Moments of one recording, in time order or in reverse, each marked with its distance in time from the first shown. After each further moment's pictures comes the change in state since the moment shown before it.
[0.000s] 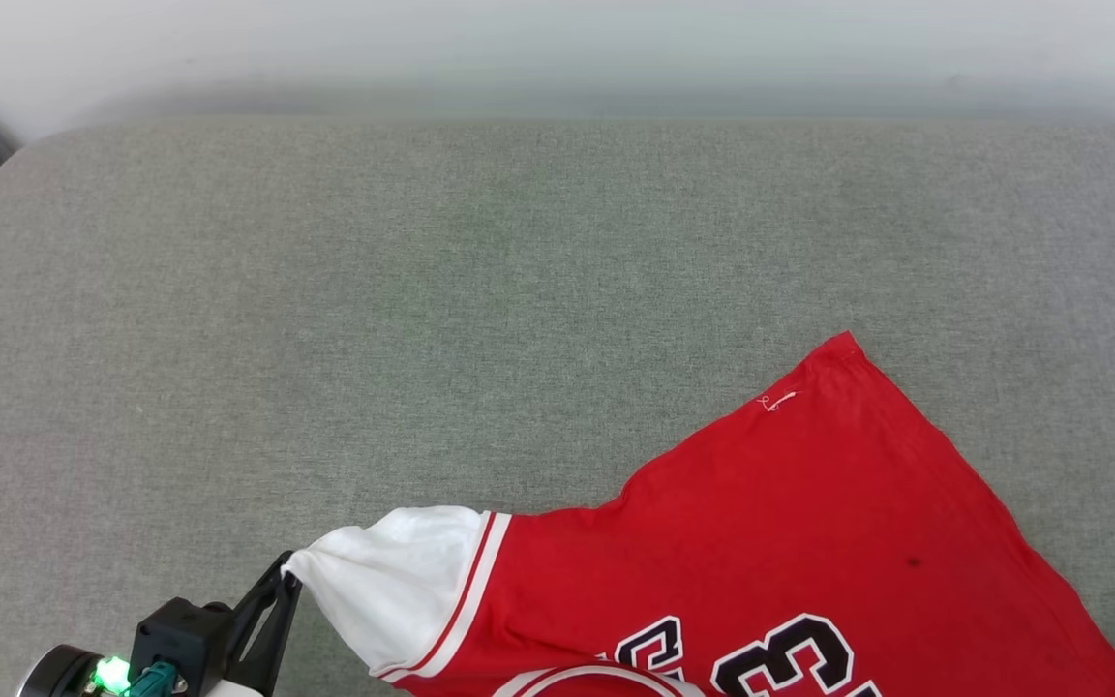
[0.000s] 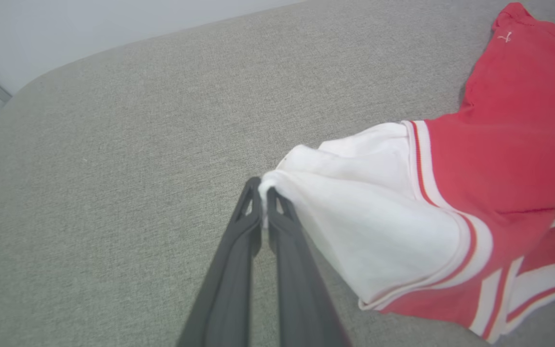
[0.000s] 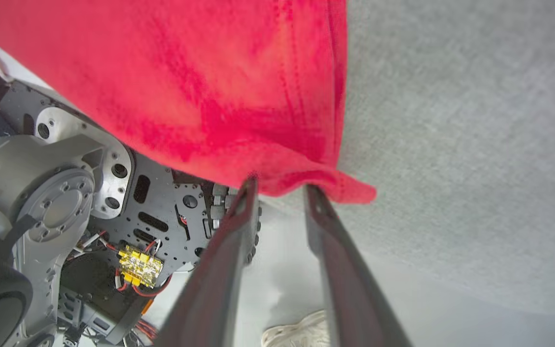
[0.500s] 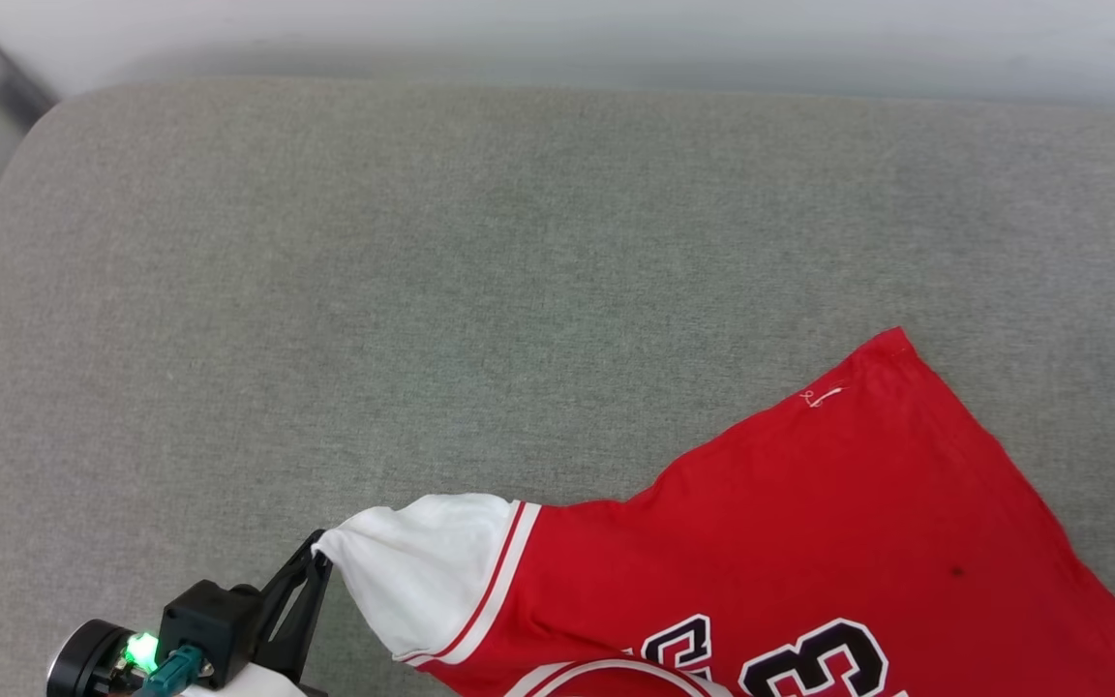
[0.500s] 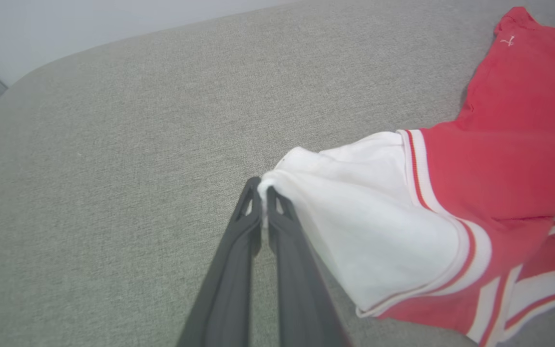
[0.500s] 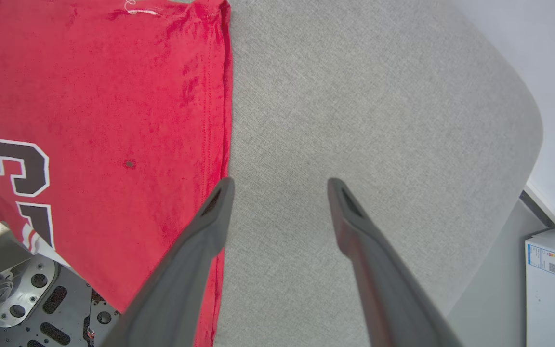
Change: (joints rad) left arm -0.042 -0.036 -0.015 -0.001 0.021 -0.016 0.004; right arm -0.342 -0.020 -0.230 -0.213 -0.099 0.000 0.187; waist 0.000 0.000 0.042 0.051
